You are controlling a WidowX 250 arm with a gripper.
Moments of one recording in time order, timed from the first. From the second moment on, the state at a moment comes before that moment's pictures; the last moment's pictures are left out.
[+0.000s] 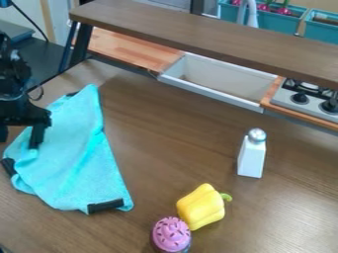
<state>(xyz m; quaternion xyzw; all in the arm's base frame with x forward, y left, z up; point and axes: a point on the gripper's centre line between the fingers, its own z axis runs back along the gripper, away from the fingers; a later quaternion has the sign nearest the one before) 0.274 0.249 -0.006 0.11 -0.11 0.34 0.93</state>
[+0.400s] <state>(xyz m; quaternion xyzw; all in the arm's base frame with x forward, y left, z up) 0.276 0.250 -0.012 0.11 -0.11 0.35 0.92</state>
